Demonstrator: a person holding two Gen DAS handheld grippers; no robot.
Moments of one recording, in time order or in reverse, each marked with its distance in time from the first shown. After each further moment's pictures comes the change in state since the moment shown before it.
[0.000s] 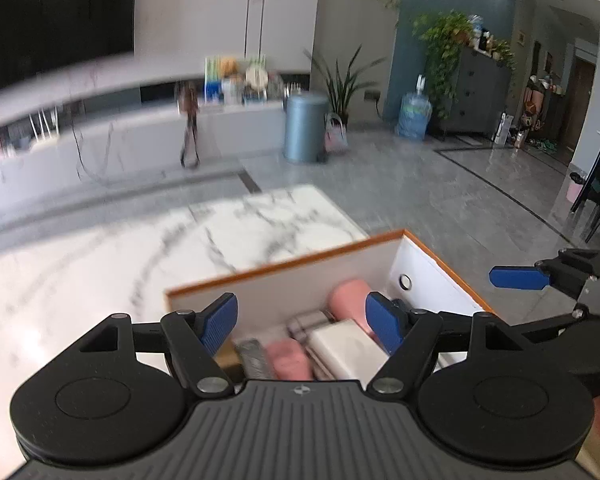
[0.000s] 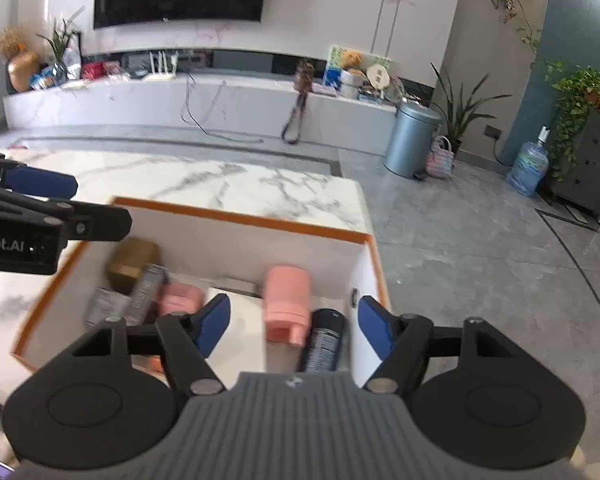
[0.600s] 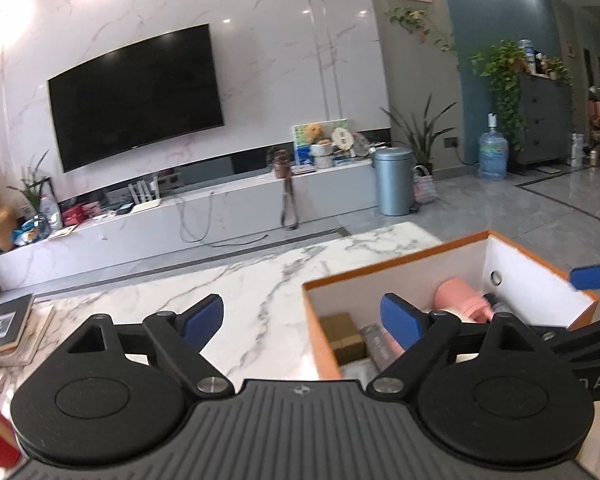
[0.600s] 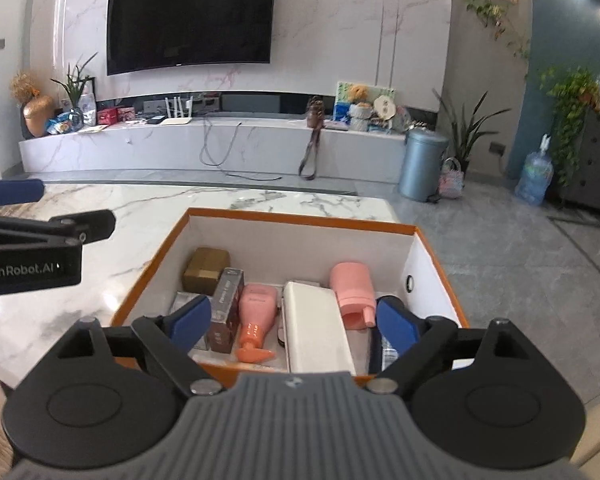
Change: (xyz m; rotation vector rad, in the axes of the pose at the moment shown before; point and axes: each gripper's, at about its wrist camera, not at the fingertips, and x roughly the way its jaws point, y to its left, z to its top) left arm -0.064 0.004 -0.066 0.068 -0.215 0.317; right arm -0.046 0.063 -0.053 0.061 -0.133 0.019
